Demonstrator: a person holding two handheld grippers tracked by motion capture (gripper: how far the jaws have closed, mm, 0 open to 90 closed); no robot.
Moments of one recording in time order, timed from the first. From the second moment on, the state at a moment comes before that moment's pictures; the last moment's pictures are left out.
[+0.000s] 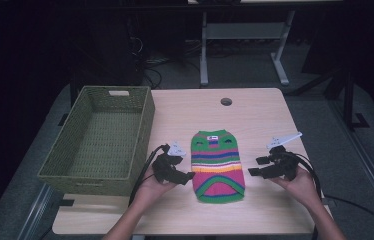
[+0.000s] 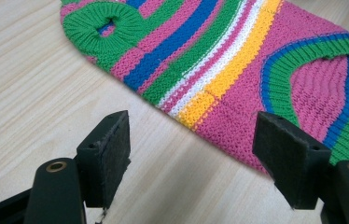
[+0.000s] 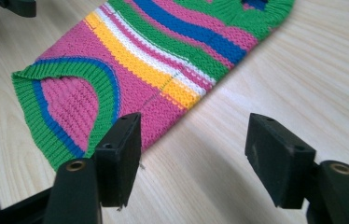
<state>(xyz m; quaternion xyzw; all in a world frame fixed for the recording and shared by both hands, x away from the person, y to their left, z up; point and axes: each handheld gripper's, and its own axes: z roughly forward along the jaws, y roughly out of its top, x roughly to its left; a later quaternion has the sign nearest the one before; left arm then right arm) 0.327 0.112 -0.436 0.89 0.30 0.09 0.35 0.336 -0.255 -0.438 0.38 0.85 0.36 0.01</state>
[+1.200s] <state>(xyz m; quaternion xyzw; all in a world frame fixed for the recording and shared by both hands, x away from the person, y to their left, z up) 0.282 0.145 -0.440 0.88 0.29 0.09 0.37 0.289 -0.305 -0.453 0.41 0.84 0.37 0.03</state>
